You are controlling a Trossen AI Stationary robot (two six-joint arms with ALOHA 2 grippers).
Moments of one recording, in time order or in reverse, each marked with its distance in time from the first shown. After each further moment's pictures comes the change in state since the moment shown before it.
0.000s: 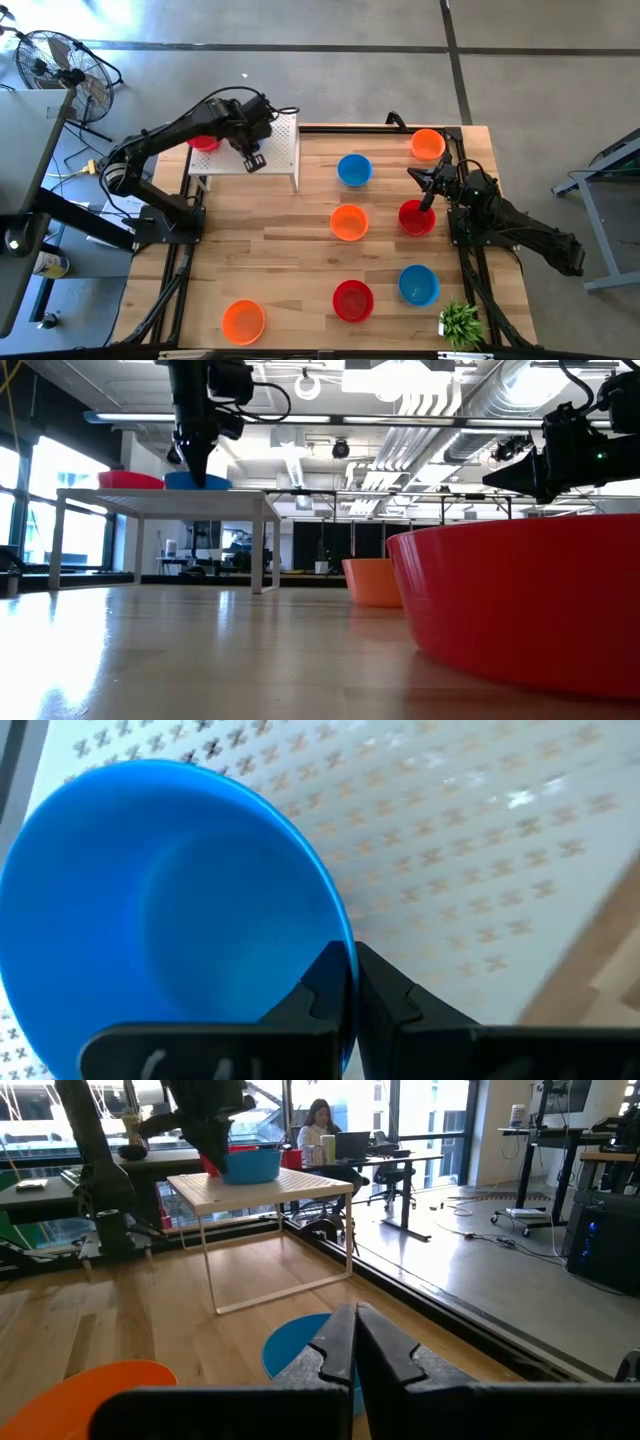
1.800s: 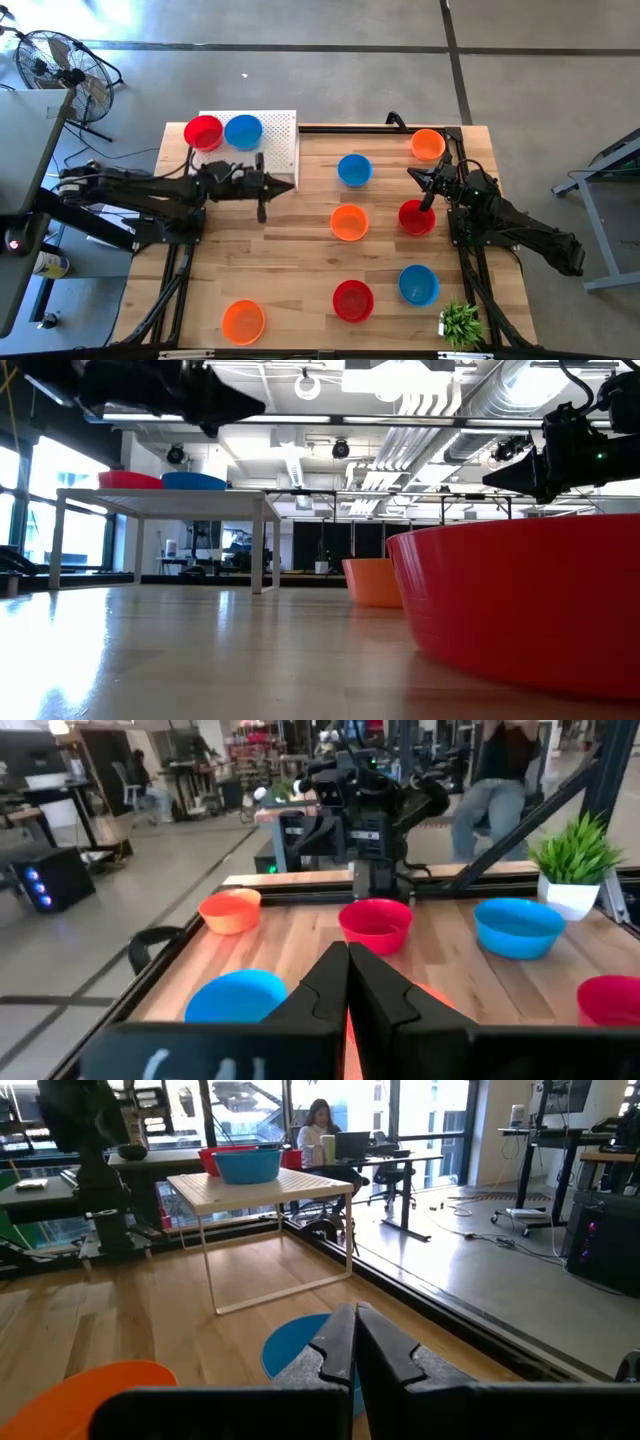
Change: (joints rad) left arm -0.484 -0.459 -0.915 1.724 0.158 -0.046; right arm 0.000 0.000 0.000 0.004 0.000 0.000
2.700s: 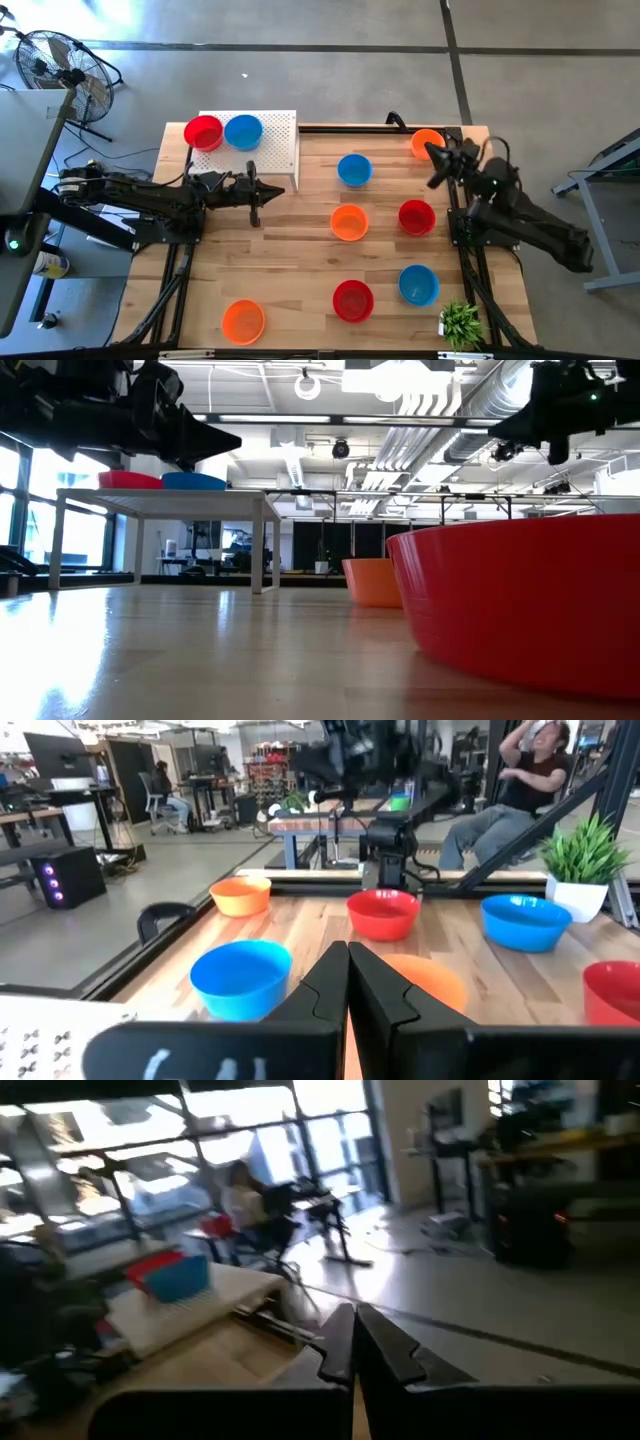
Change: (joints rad) left arm 0.003 0.000 -0.251 0.300 -0.022 -0.057; right arm 0.001 0.162 0.303 -0.081 0.264 0.198
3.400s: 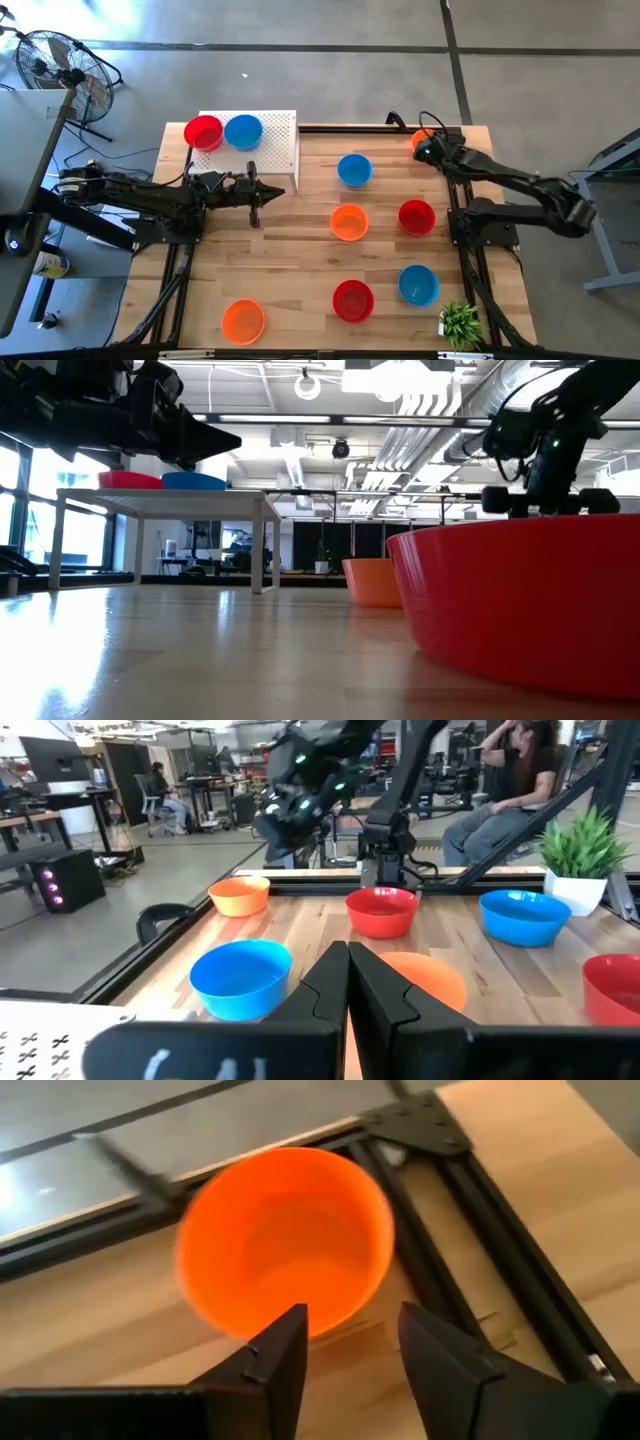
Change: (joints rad) left arm 0.000 0.000 0.000 0.003 0.021 0.017; right arm -0.206 0.806 0.229 -0.575 0.416 0.837
